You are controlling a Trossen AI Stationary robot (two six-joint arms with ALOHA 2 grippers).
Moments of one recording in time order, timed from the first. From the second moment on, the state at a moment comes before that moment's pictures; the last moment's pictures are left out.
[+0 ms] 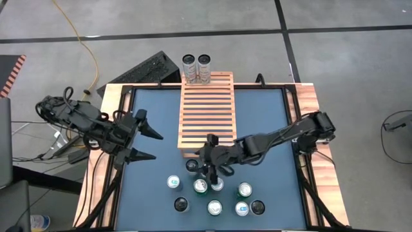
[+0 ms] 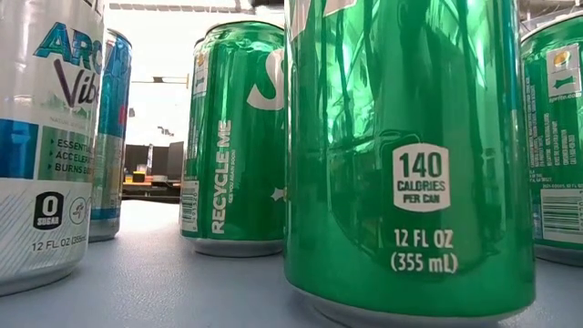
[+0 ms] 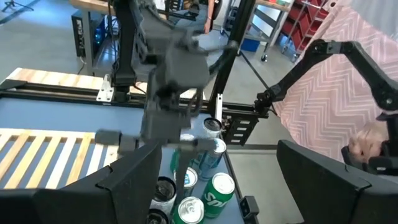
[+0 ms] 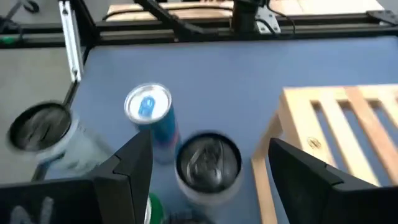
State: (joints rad) left arm -0.44 1.05 1.50 -0.62 -0.20 -0.31; right arm 0.30 1.79 1.53 -0.34 0.26 0.23
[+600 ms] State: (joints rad) left arm -0.44 1.05 1.50 -0.64 -0.19 -0.33; right arm 0.29 1.95 1.64 -0.43 0.24 0.23
